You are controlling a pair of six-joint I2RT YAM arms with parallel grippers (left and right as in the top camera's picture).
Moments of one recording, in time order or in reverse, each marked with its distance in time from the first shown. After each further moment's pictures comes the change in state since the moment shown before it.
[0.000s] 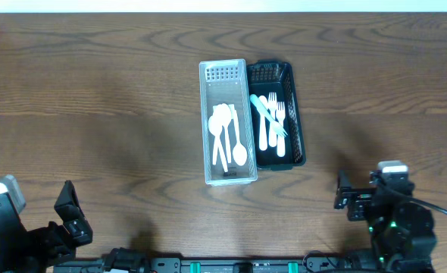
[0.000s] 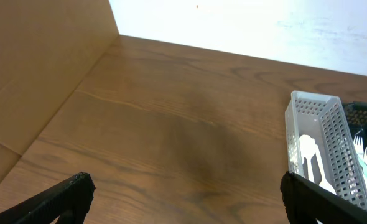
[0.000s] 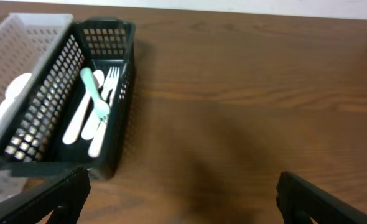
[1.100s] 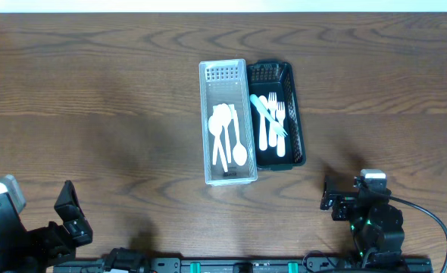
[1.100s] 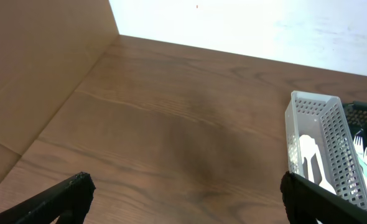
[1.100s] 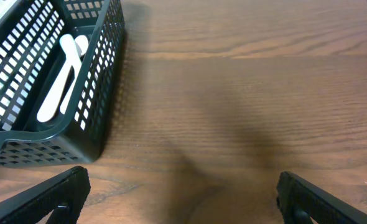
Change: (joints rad) left arm 0.000 0.000 0.000 0.000 0.000 0.000; right arm -0.001 -0.169 -0.304 0.095 -0.007 0.095
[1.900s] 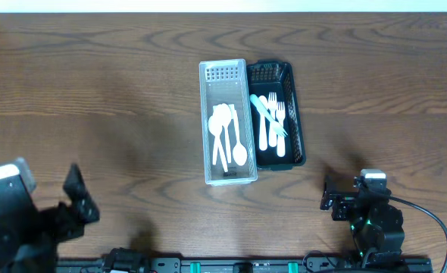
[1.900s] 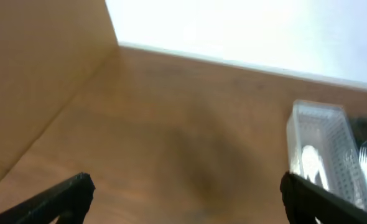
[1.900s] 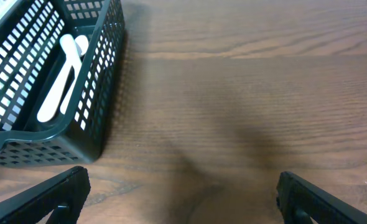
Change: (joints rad) left arm 0.020 -0.056 -0.208 0.219 -0.003 0.010; right arm 0.000 0.000 0.000 0.000 -0.002 0.000
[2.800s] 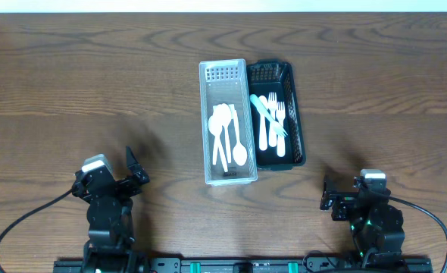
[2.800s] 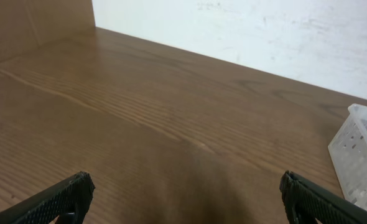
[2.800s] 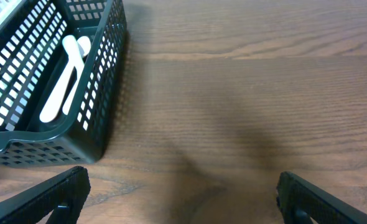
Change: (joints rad) left arm 0.052 -0.508 -1.436 1.151 -0.004 -0.045; right arm 0.000 -0.004 0.000 0.000 -0.005 0.000
